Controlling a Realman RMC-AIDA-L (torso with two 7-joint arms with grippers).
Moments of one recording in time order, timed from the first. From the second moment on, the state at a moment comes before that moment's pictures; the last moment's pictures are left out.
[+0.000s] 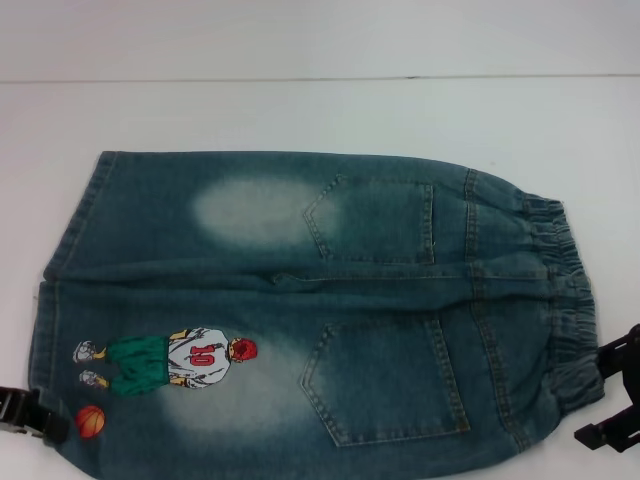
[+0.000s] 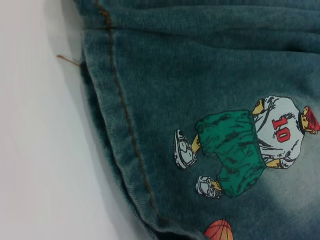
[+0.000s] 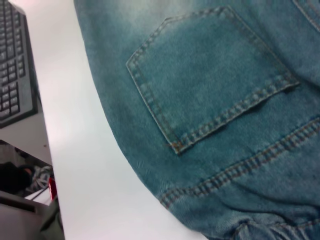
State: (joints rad) left arm -0.54 -2.06 0.50 1.00 2.85 1.85 -2.28; right arm 0.57 2.09 -0.77 -1.06 -2.73 -1.87 1.63
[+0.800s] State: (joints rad) left arm -0.54 -2.07 0.50 0.99 2.85 1.84 -2.29; right arm 0.56 2.08 -0.76 -1.04 -2.72 -1.85 1.58
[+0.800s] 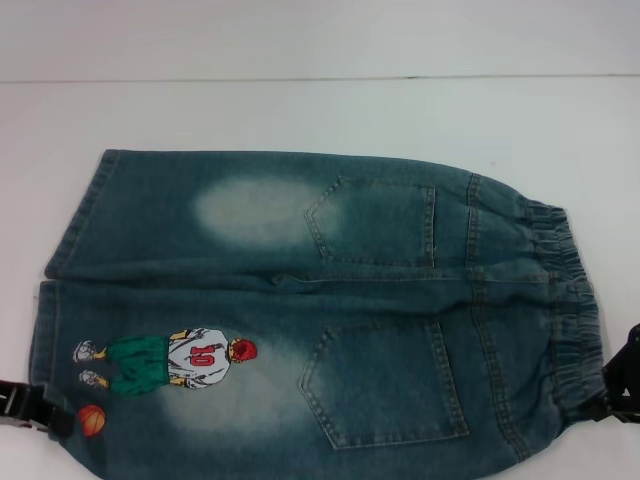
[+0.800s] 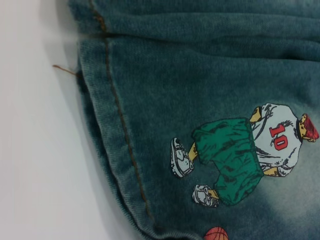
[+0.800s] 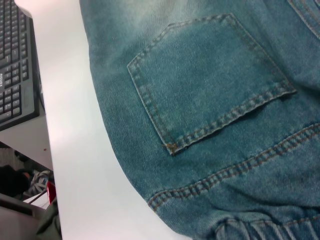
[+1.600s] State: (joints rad) left arm -0.55 -2.01 0.33 1.00 2.53 1.75 -2.24; right arm 0.52 2.05 -0.49 -1.08 -2.38 -1.86 1.60
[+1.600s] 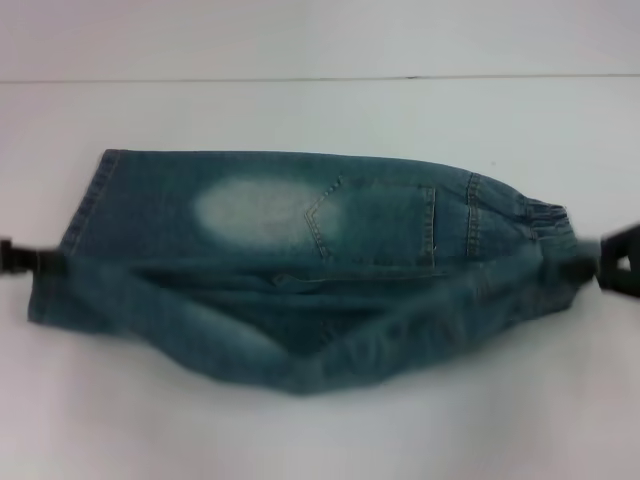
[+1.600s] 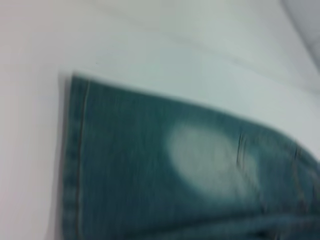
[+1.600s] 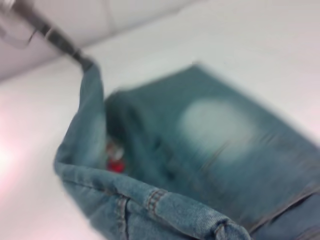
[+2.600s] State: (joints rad) left arm -0.71 -2.02 0.43 0.86 2.46 1.40 -2.28; right arm 0.52 2.06 -0.41 -0.98 -2.30 -1.54 1.75
